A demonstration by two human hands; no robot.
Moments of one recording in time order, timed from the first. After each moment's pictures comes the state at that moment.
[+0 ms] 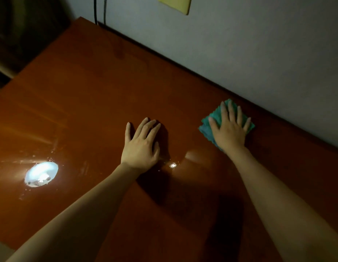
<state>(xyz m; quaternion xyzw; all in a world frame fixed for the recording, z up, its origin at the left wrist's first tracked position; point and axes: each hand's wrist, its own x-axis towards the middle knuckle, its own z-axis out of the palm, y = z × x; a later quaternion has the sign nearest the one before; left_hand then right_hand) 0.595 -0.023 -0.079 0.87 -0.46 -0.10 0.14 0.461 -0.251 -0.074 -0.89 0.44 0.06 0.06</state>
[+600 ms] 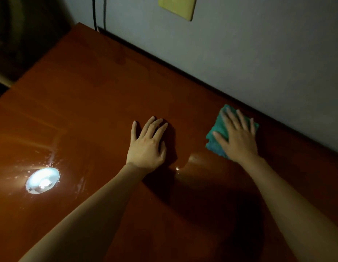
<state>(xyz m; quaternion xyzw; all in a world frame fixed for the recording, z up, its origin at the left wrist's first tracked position) 0.617 -0.058 -0.082 0.87 -0.46 -0.10 0.16 0.458 -0.278 -0.075 -0.94 0.32 0.08 0.04</state>
